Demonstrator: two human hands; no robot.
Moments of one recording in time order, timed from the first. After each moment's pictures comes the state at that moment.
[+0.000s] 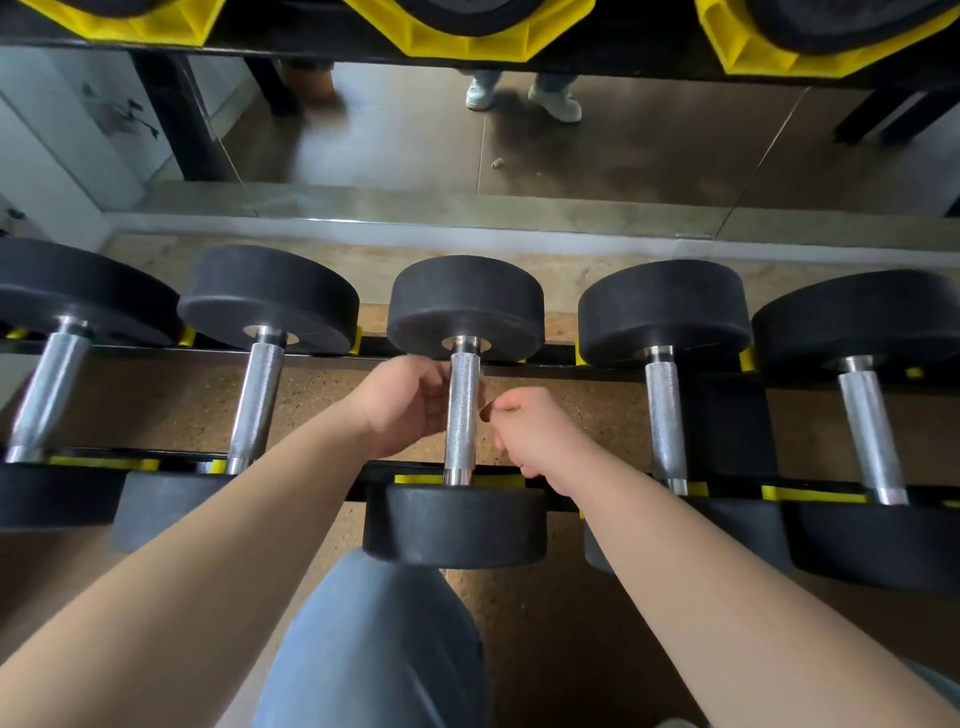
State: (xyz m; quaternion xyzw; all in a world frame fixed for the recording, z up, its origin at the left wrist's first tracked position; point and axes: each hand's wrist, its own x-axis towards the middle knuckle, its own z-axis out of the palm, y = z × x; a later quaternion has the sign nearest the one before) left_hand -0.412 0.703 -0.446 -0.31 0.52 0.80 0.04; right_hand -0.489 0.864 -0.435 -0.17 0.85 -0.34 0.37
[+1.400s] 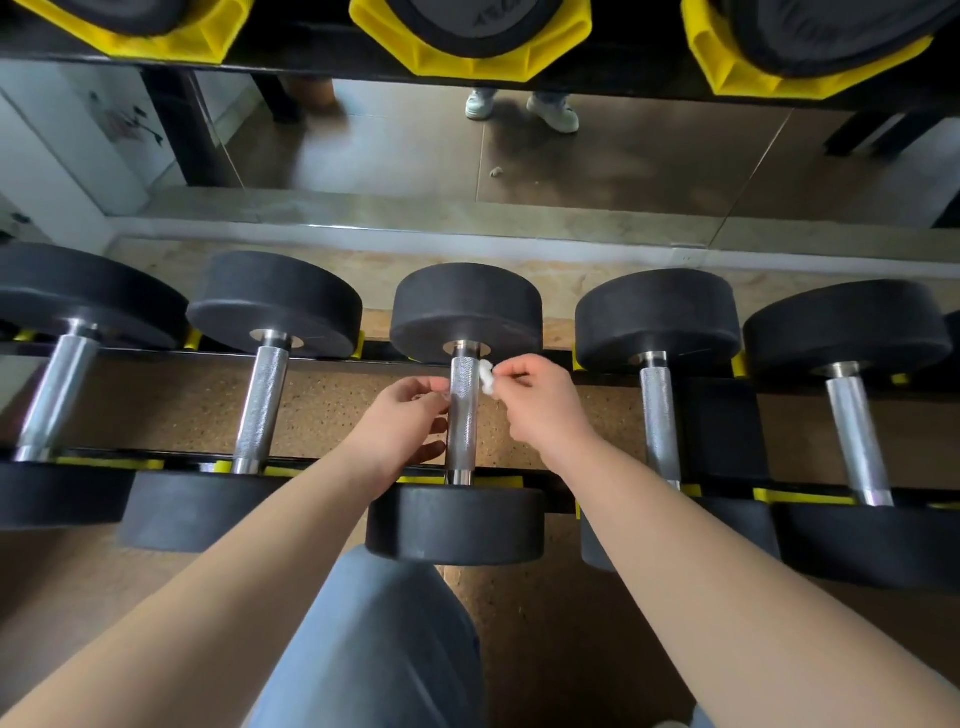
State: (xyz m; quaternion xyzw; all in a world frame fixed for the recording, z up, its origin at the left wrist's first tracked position) left_hand -0.389 0.739 -0.428 -0.41 0.59 0.69 -0.03; right_hand -0.503 0.854 -0.441 -0.15 0.82 -0.50 0.25
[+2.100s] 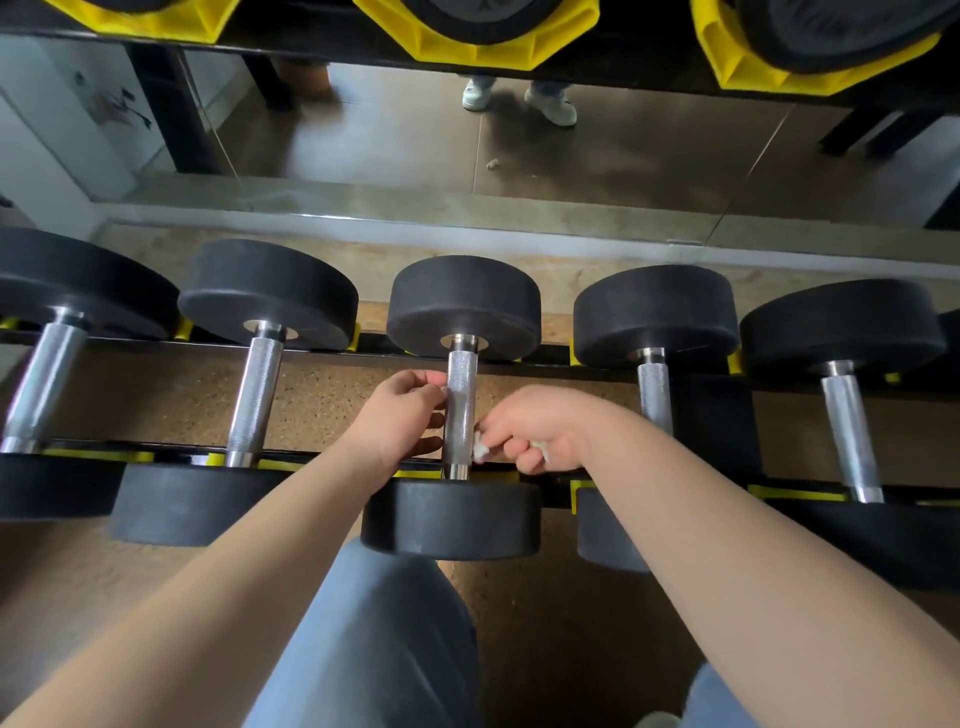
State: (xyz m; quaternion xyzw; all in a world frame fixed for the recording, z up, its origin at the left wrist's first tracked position) left_hand -0.393 0.737 -0.433 -0.42 0.59 0.68 -0.04; right_hand -0.517 0.861 -0.422 -0.10 0.72 -0.32 0.61
